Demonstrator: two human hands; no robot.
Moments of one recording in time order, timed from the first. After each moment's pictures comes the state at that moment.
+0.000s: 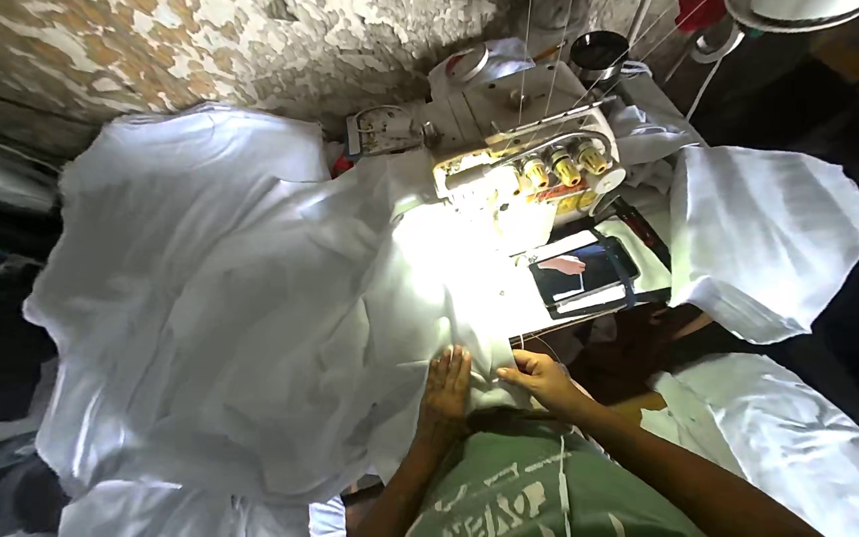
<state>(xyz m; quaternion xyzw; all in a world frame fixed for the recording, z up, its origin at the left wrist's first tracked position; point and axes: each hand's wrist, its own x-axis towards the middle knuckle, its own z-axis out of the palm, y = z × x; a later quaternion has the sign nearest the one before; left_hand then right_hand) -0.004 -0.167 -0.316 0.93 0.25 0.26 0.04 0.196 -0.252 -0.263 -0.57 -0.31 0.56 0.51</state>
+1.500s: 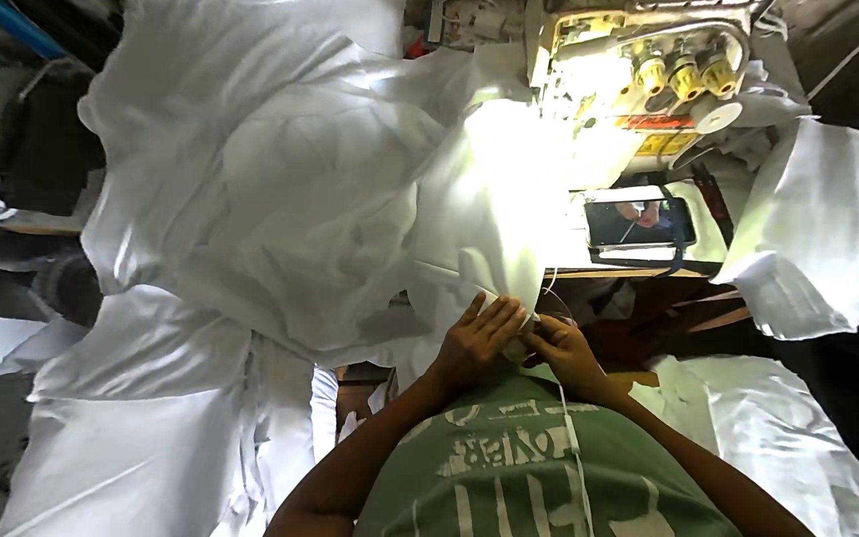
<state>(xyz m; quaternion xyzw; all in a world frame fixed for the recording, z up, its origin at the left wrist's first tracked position) -0.009 -0.211 -0.266 0.92 0.17 0.34 0.08 0.158 -0.300 -0.232 -0.58 -0.33 0.56 0.49</state>
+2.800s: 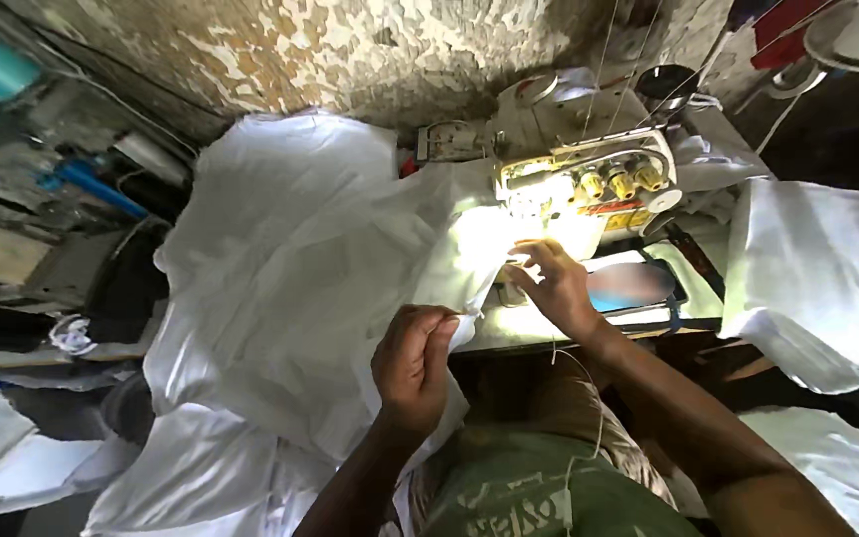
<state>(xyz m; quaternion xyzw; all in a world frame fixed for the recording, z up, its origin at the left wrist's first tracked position) 0.008 -0.130 -0.106 0.80 0.22 0.51 0.21 0.228 -0.142 -0.181 -0.62 -0.61 0.05 0.50</state>
